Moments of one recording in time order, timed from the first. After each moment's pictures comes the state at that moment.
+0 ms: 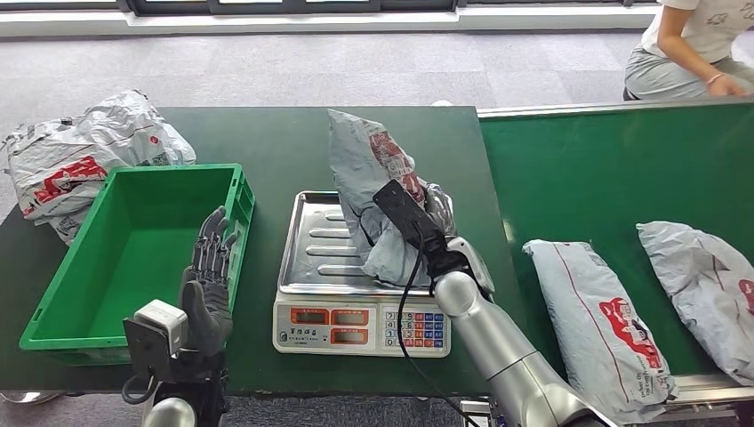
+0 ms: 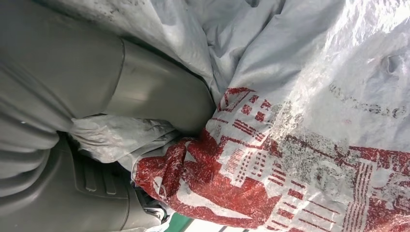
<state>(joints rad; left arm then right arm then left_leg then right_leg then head) 0.05 -0.09 -0.30 -1.58 -0.06 0.17 -0.36 -0.51 0.12 0.50 -0.93 0.66 -0.14 -0.11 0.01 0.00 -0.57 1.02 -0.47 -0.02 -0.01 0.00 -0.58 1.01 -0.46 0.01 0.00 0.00</state>
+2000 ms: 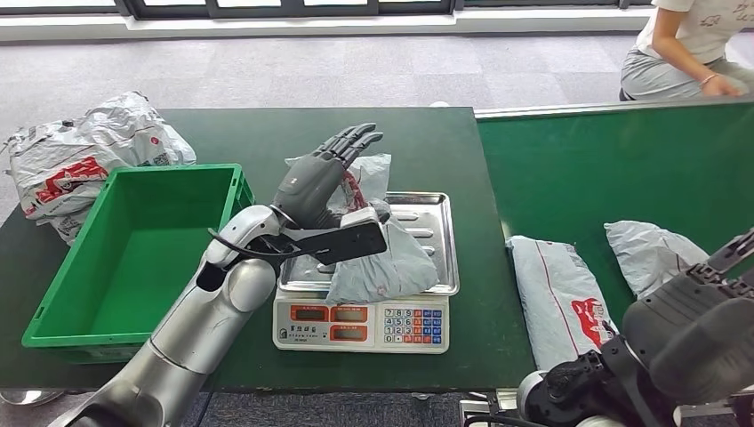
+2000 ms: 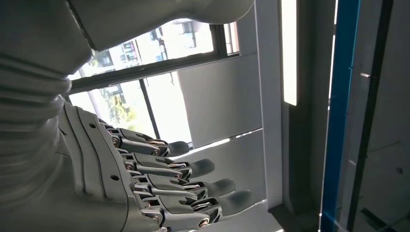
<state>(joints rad) -0.69 -0.08 -0.59 -1.07 -0.70 -0.06 -0.16 0.05 0.19 0.36 -2.13 0.41 -0.70 -0.70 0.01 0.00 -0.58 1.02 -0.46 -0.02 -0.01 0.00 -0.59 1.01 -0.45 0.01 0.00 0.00</state>
